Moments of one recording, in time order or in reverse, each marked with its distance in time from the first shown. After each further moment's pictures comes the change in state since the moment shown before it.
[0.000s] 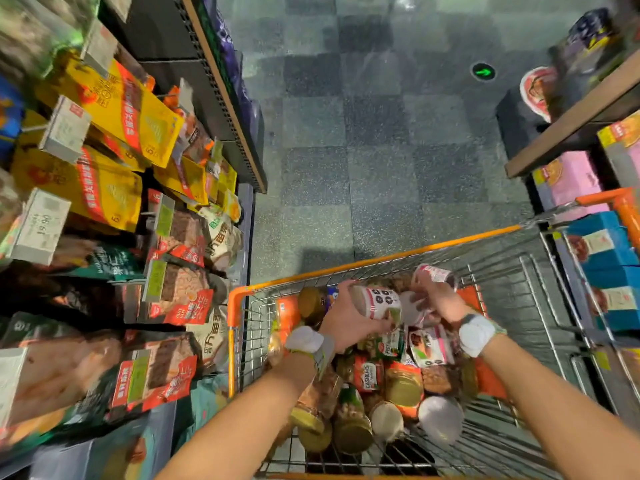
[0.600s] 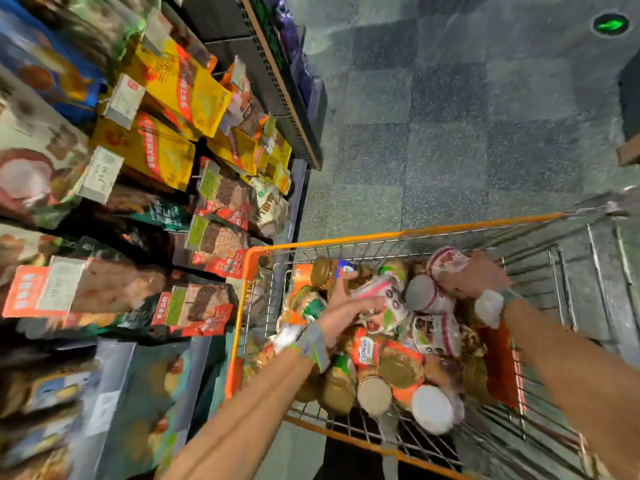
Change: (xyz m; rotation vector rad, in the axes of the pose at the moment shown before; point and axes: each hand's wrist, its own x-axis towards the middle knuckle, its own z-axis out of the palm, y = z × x) left_hand -0.038 0.003 0.056 -0.486 0.183 -0.142; right_hand 0.063 0.037 -0.065 -0.560 0.137 -0.080
